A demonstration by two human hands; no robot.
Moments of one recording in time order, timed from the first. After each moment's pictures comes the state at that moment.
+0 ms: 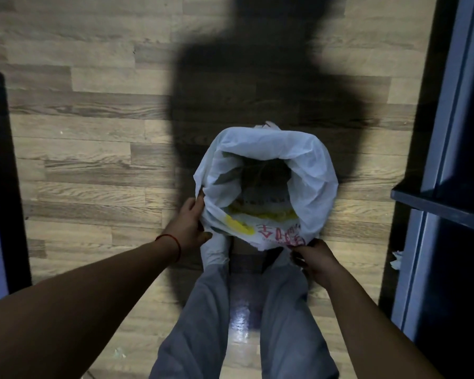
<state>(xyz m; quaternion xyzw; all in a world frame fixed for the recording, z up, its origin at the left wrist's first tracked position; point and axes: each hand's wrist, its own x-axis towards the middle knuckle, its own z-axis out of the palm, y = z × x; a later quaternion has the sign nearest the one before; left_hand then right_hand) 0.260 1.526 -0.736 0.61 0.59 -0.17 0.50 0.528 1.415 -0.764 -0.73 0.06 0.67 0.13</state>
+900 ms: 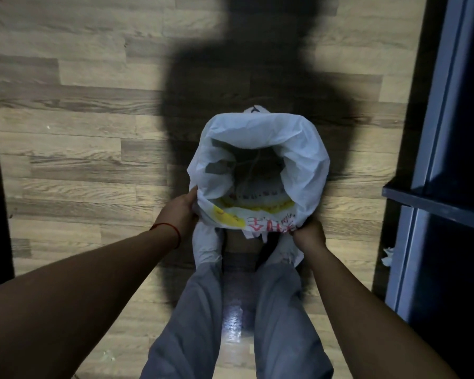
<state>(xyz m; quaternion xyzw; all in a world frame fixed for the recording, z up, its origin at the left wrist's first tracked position) 0.265 1.533 -0.751 0.62 0.62 -0.17 0.45 0.529 1.441 -0.783 -0.84 -0.12 0.53 0.02</state>
